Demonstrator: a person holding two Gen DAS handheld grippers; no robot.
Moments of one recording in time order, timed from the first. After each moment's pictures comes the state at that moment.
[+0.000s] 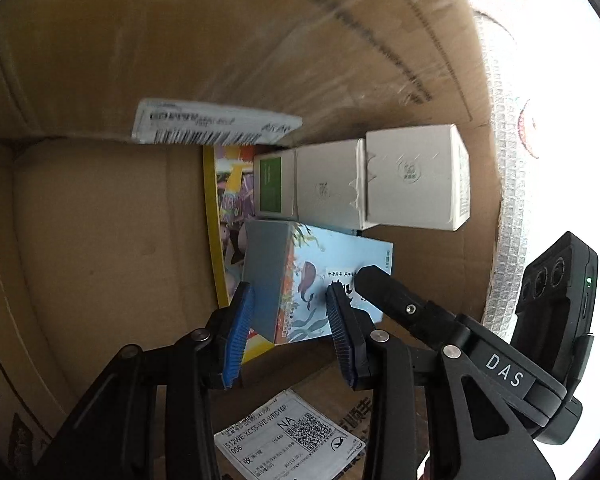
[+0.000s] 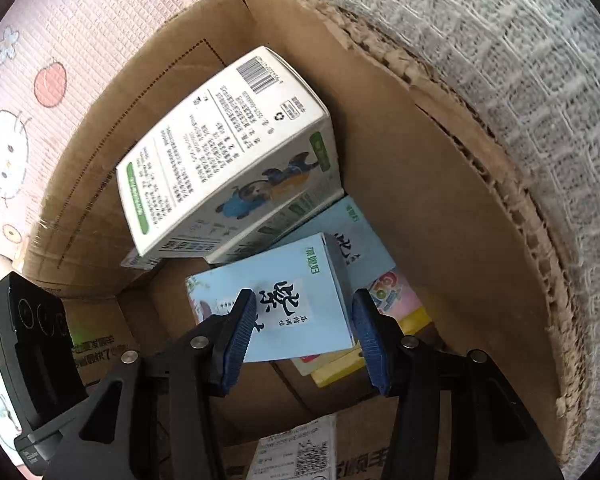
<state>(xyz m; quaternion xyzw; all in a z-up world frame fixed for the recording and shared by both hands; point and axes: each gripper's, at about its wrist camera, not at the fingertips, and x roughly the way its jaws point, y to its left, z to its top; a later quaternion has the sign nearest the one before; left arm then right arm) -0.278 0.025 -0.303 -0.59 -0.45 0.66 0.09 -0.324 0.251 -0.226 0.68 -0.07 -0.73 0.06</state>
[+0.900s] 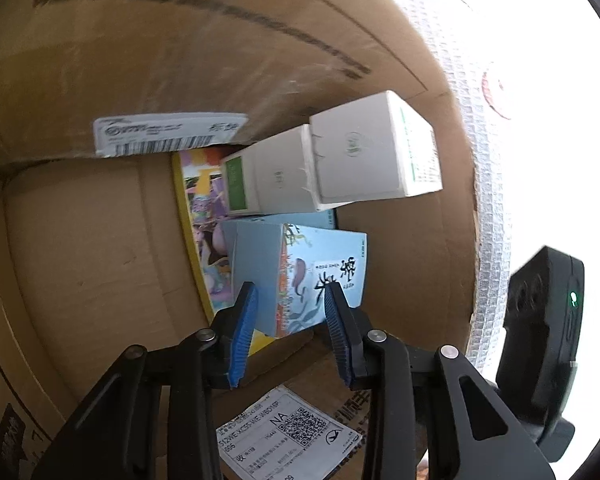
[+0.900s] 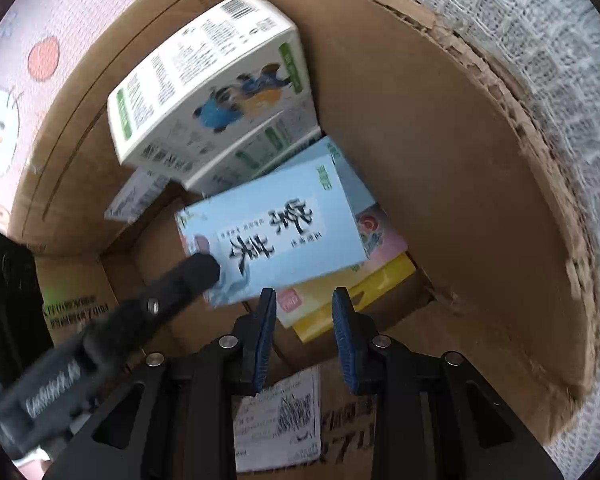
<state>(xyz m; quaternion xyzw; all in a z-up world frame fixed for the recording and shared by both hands) -0.274 0.044 -0.277 -0.57 -0.40 0.70 0.11 -0.304 0.274 -0.213 0.70 -0.06 -0.71 0.05</state>
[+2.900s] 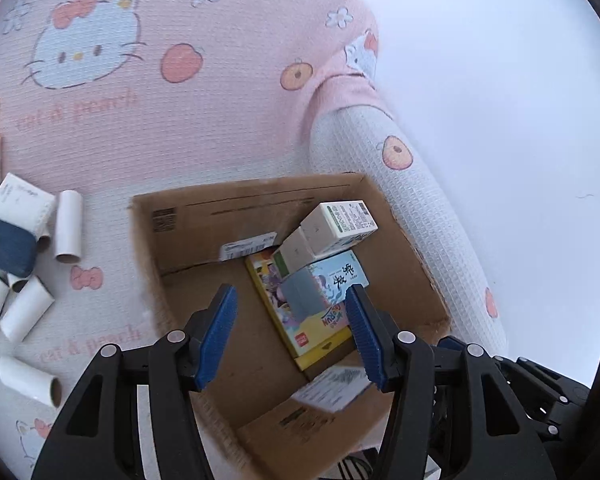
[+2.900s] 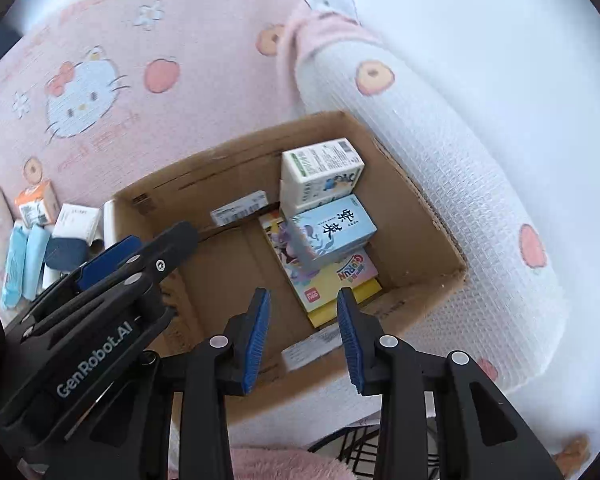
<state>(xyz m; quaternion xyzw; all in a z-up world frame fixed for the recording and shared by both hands) -0.171 -0.010 -0.112 -0.44 -0.26 0.86 0.05 -0.181 0.167 -0.047 0.53 0.09 -0.84 0.02</state>
